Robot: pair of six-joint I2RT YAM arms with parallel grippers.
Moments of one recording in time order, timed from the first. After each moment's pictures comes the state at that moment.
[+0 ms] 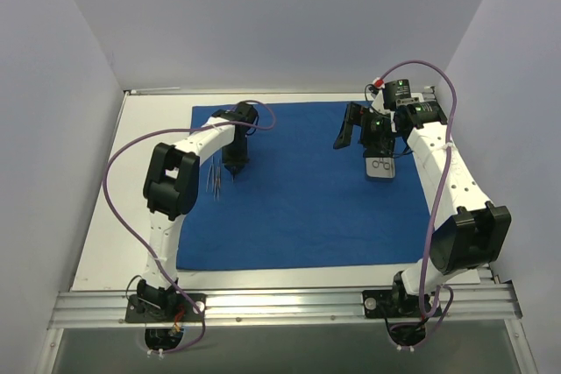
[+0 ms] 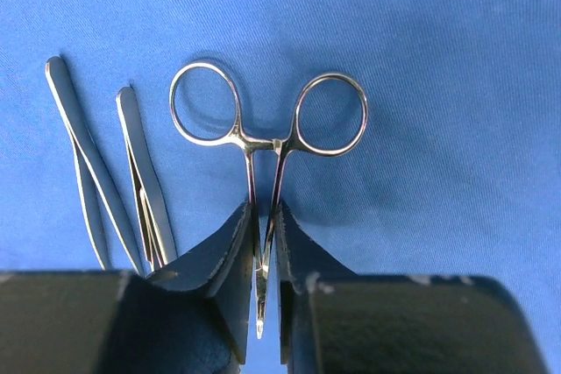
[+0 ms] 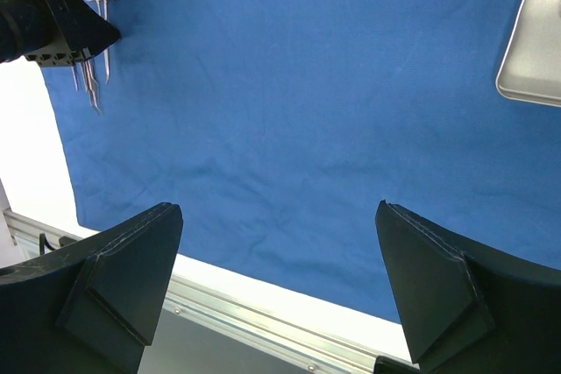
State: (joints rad) left arm -0.44 2.23 1.79 -0.93 -0.23 -0.47; right arm 0.16 1.55 1.51 -0.97 -0.31 0.37
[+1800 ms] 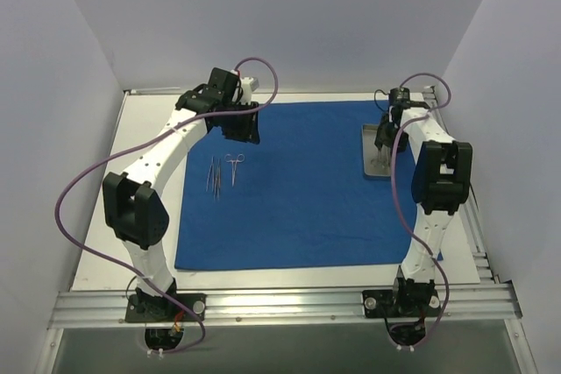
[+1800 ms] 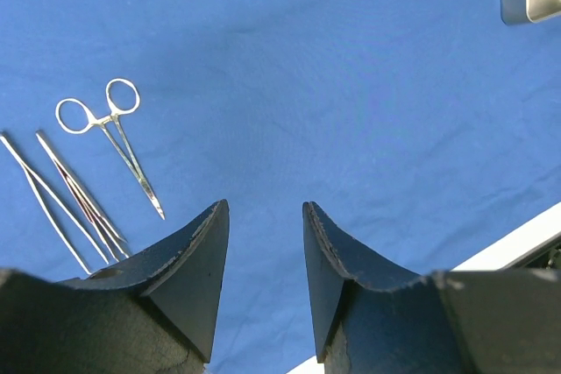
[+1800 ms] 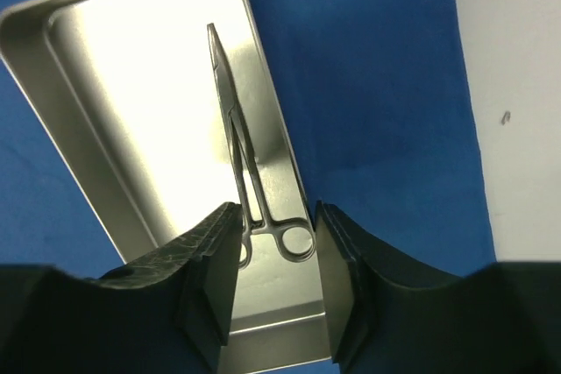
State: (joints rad) left arm -0.44 1.85 1.82 -0.88 0.21 -0.24; right arm -0.04 2.09 1.61 -0.69 0.14 0.28
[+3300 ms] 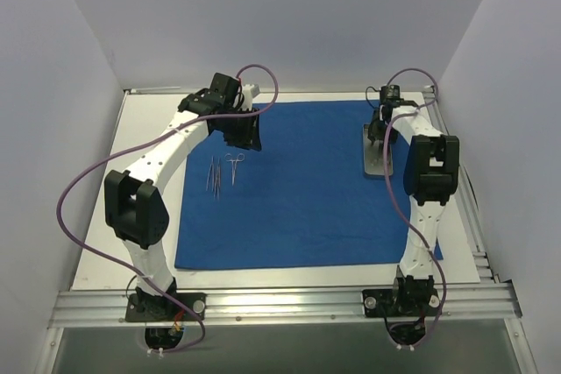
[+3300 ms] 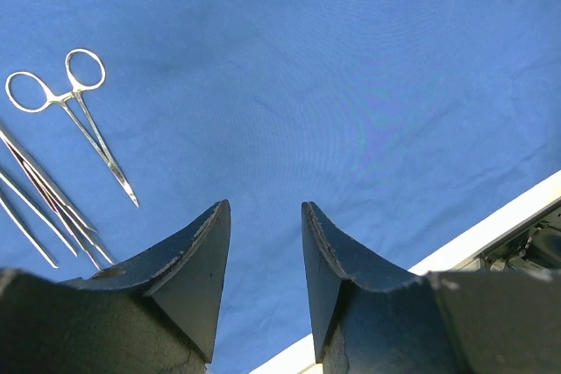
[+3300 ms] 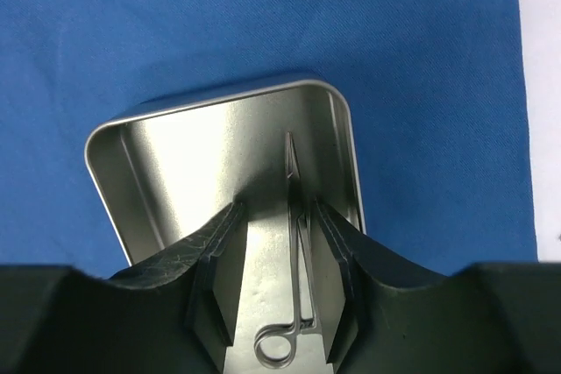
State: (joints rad) left arm -0.43 1.85 1.76 -0.88 0.27 -0.27; right arm -0.01 2.23 1.72 -0.58 0.15 0.24
